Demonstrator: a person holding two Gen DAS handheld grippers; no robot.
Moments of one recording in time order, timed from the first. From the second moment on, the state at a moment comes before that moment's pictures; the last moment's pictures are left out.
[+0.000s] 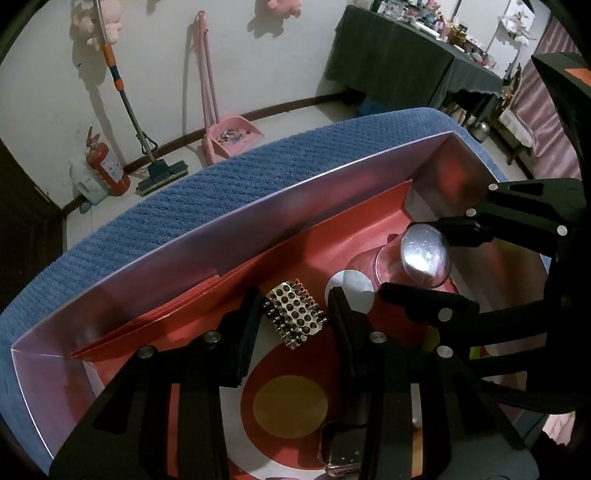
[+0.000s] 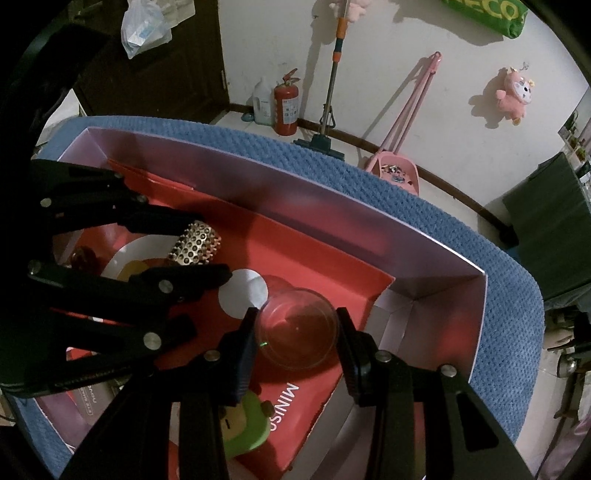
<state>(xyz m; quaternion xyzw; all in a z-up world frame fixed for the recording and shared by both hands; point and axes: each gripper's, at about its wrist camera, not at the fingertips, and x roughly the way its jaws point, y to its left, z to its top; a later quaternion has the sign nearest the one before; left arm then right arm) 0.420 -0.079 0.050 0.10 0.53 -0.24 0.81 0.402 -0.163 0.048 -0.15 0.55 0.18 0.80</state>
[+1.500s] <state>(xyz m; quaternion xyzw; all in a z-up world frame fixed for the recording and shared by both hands) 0.406 -0.050 0.072 0.04 0.50 -0.22 0.84 0.381 -0.161 0.068 -0.16 0.51 0.19 0.82</state>
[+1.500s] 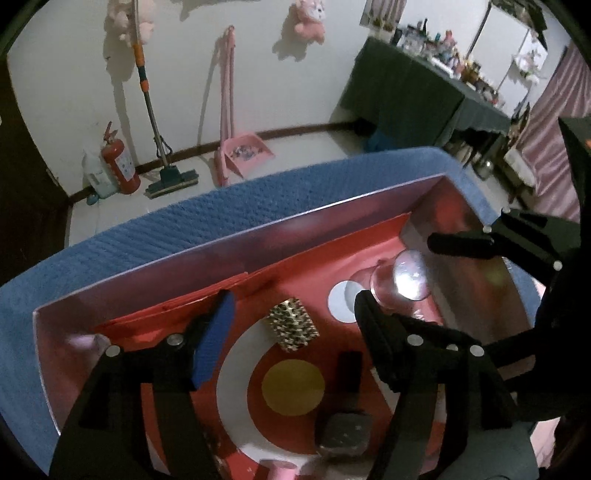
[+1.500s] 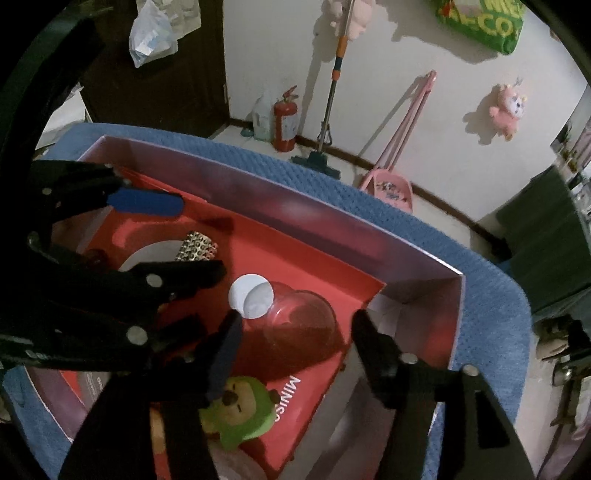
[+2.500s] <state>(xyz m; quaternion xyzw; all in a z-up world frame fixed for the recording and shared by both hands) 0.175 0.003 0.168 0.03 0.20 -0.11 0.97 0.191 -0.193 0.186 -0.08 0.30 0.15 0.94</state>
